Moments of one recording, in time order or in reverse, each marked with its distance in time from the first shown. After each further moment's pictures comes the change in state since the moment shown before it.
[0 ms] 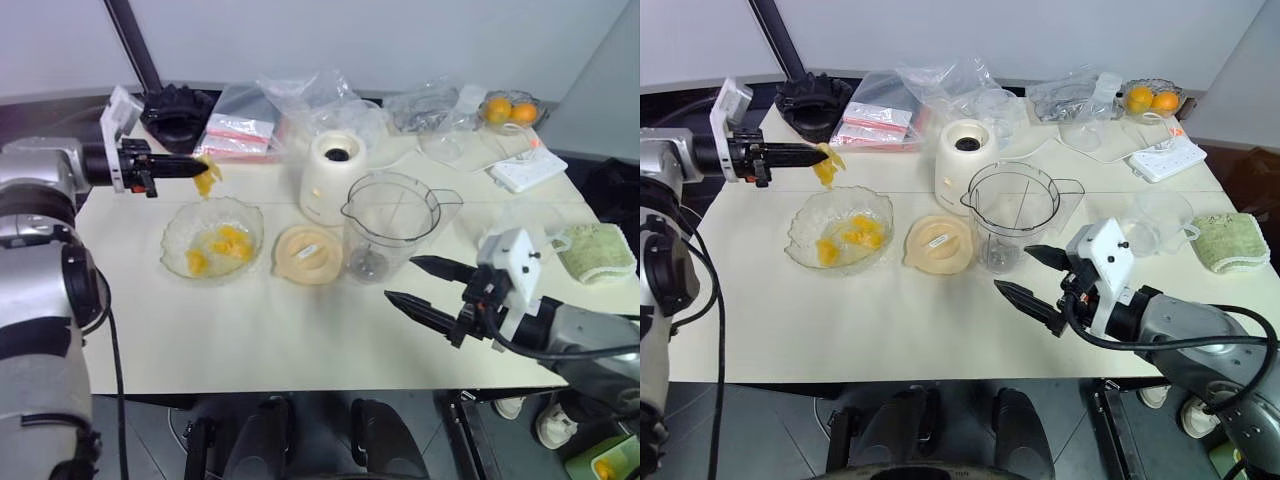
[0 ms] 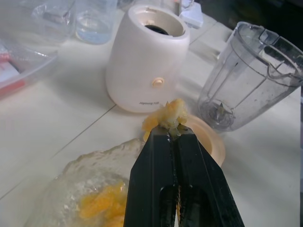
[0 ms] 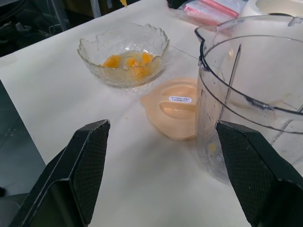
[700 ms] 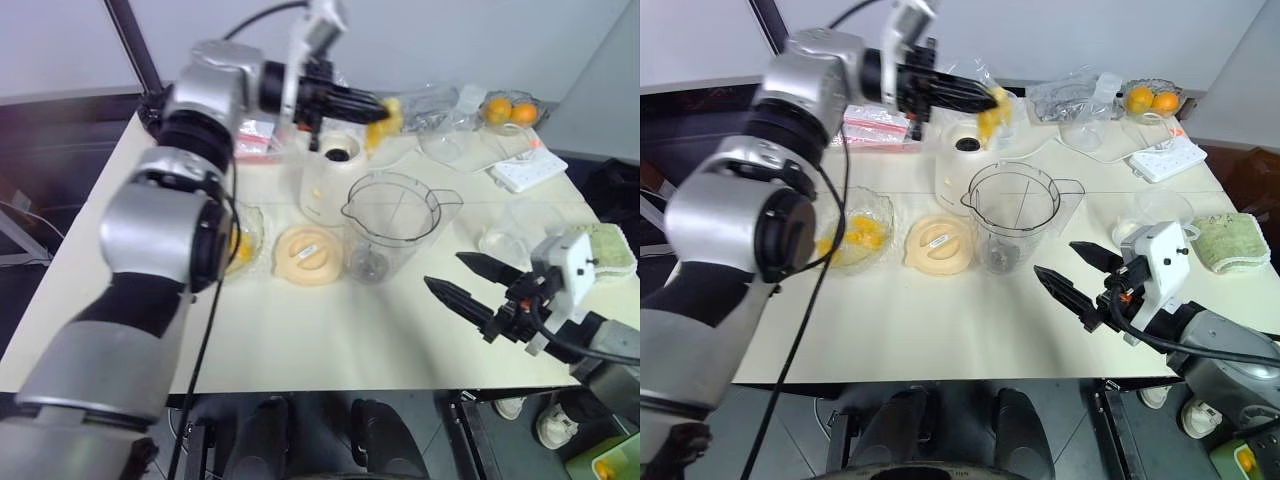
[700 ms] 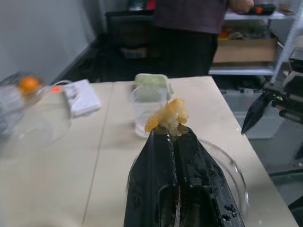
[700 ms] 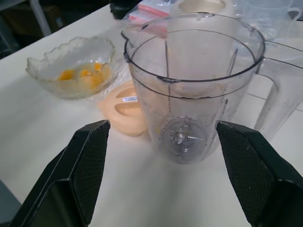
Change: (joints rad) left arm -0.302 -0.581 -0.066 -0.017 -0.013 -0.236 0.092; right arm 0.196 0.062 -0.195 0.002 0.032 -0.054 -0.071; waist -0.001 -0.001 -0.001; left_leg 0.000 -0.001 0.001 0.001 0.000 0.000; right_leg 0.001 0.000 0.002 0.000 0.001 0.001
